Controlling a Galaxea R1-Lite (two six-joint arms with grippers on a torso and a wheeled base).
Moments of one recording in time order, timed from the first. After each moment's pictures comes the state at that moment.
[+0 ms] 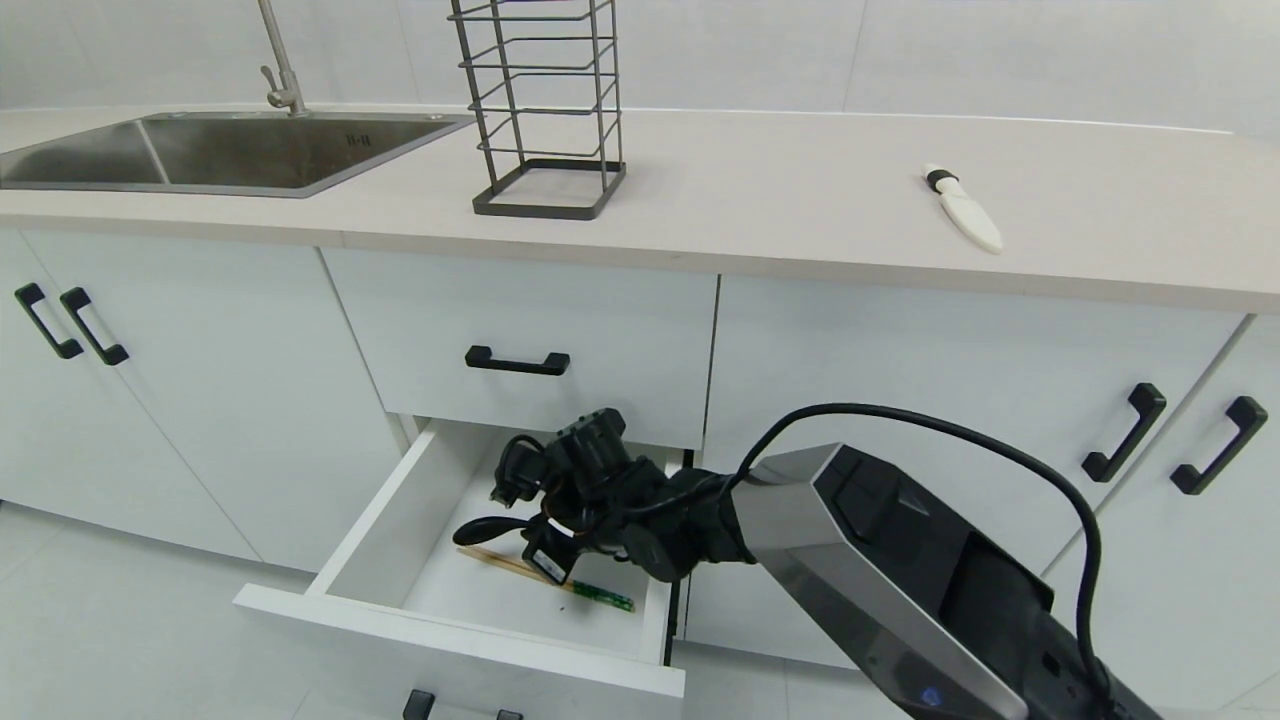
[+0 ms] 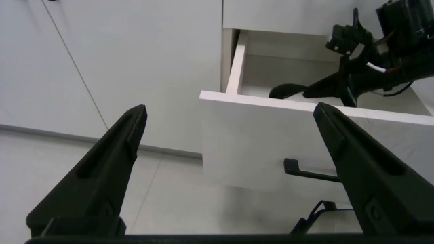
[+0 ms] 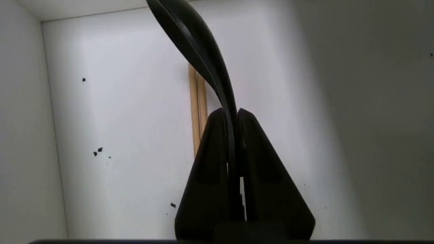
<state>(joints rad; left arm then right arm) 0.00 0.00 0.00 0.00 0.00 0.01 0.86 2.77 -1.99 -0.09 0.17 -0.32</state>
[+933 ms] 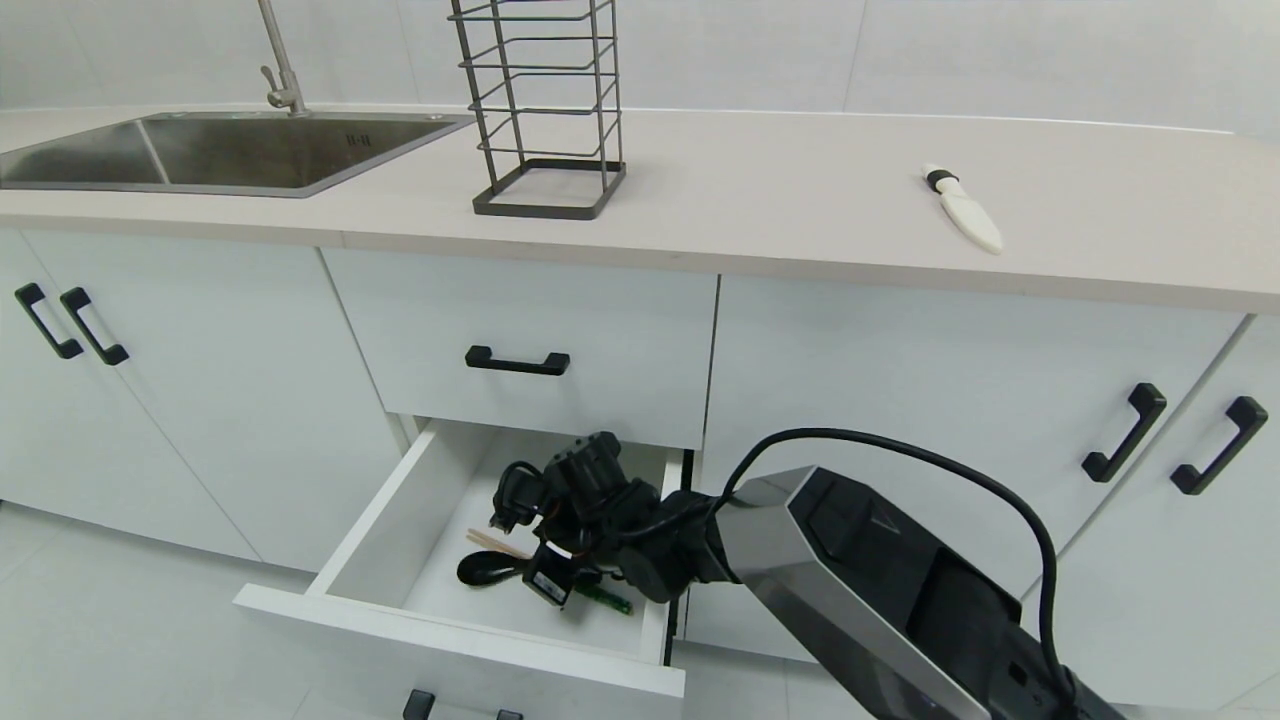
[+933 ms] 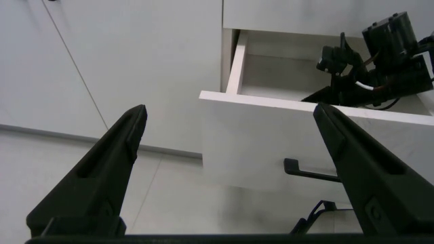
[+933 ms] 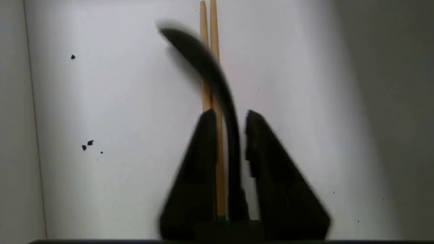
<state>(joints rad) 0.00 0.00 0.00 0.00 0.00 0.01 0.86 2.84 -2.00 -0.12 0.18 -0.35</state>
